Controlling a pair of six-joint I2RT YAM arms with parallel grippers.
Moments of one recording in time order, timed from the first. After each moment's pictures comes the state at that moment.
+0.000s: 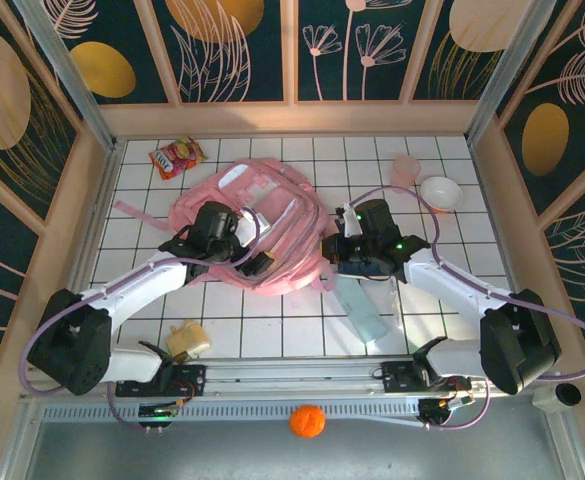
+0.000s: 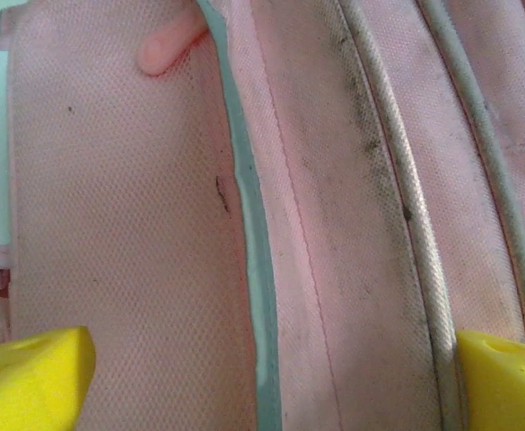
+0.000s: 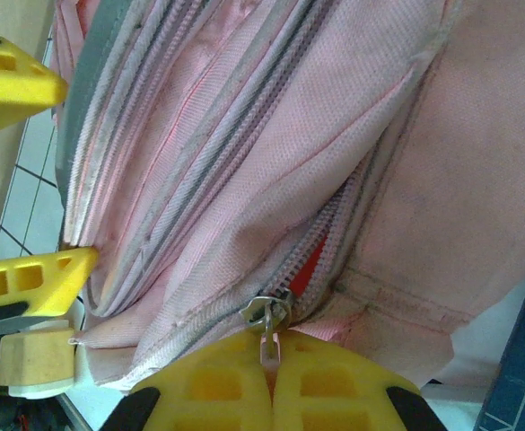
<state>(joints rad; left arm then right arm) -0.53 1.35 0.76 -0.14 0.25 0.32 0.56 1.28 0.77 -0.24 -0.39 0.49</state>
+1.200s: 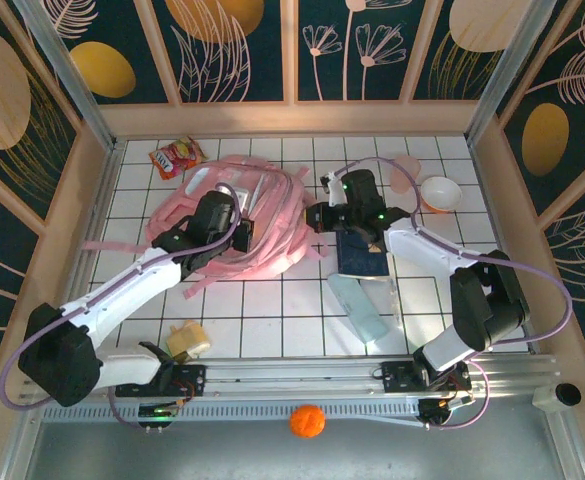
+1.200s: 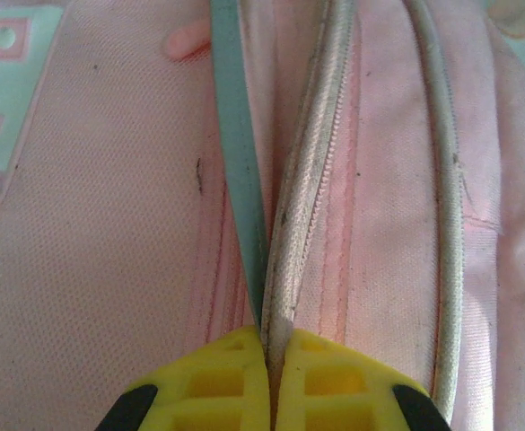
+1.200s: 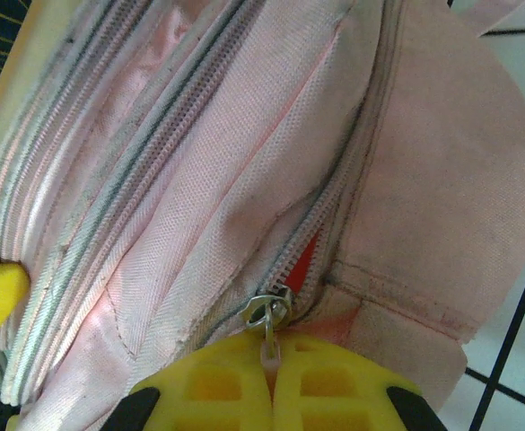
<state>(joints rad) -0.60 1.28 0.92 -0.35 -0.07 -0.33 0.54 1.54 1.02 -0.12 -0.43 0.45</state>
